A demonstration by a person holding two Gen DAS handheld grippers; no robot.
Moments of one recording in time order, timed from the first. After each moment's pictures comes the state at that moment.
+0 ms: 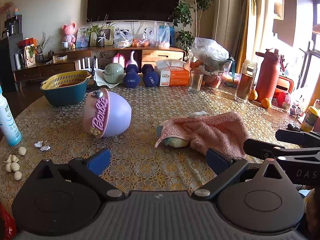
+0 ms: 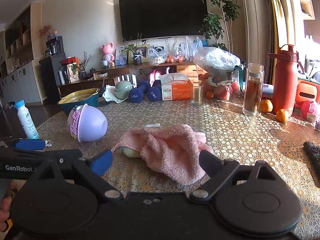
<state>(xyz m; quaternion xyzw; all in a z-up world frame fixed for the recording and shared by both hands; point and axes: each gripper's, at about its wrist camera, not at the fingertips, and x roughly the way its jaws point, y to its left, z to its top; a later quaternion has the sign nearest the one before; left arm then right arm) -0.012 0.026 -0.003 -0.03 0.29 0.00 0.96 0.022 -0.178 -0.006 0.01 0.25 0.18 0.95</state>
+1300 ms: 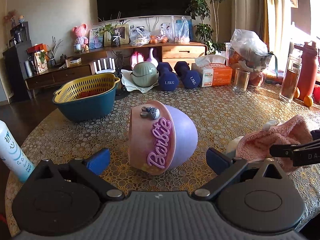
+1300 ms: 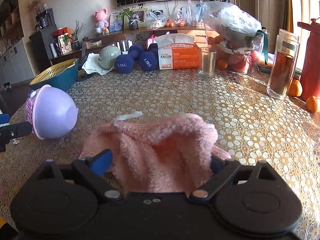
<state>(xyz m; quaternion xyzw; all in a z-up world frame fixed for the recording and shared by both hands) 0.089 0.114 -0.030 0.01 0.30 0.04 0.95 0.157 -0.136 -0.056 -0.01 0.36 0.19 0.91</state>
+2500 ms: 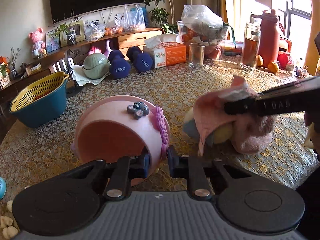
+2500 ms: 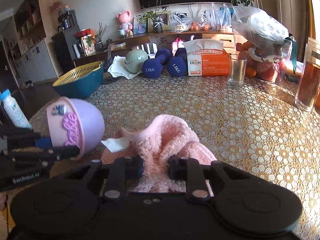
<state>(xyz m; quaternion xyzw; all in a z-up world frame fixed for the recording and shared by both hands) 0.087 0.072 -0.051 0.07 0.34 -0.08 0.94 0.161 -0.126 -0.045 0.01 0.34 0.26 0.90</state>
